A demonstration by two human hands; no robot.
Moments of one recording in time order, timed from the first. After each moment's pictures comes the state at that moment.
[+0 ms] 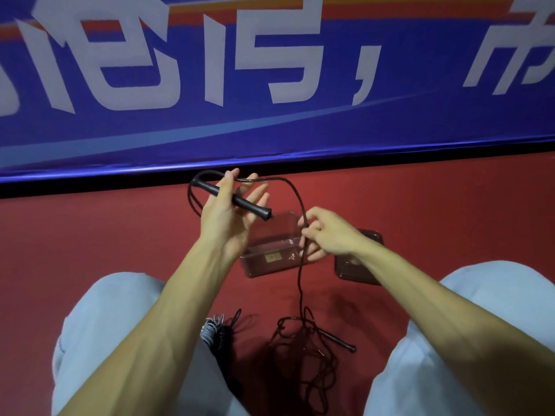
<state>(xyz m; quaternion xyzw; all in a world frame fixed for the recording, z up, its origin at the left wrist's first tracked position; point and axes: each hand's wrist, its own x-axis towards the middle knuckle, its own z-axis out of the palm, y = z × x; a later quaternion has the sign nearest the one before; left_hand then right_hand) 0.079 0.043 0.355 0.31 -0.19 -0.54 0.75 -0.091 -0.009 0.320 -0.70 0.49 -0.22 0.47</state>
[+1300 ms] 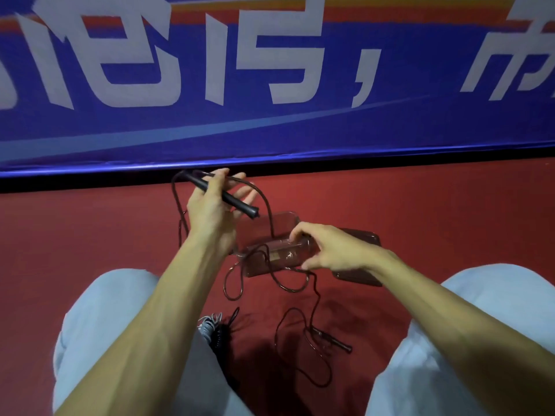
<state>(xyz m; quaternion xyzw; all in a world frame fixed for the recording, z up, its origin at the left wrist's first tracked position) 0.092 0.047 0.363 0.39 -0.21 -0.45 0.77 -0.106 -0.002 0.318 -0.88 0.39 -0.06 0.27</state>
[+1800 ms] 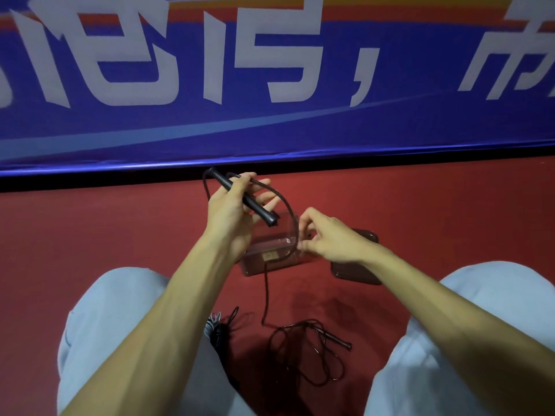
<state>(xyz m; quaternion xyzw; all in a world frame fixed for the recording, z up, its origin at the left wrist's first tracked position) 0.076 0.048 0.360 0.38 -0.25 -0.52 0.72 -0.101 -0.005 0.318 -0.84 0.43 -0.16 0.29</state>
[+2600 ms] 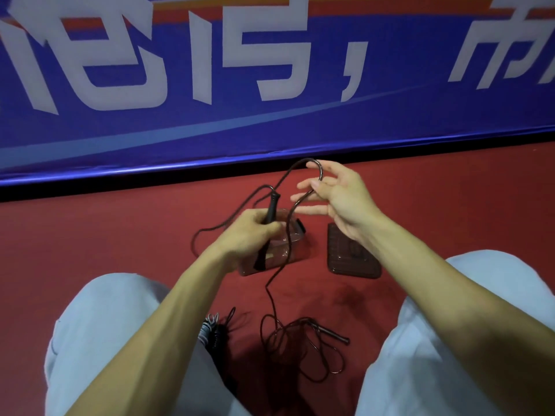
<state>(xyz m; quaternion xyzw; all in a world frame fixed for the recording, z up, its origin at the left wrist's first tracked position) 0.054 0.054 0.343 0.57 -0.54 -0.47 0.41 -0.104 0.000 0.369 -0.54 0.35 -0.49 0.59</state>
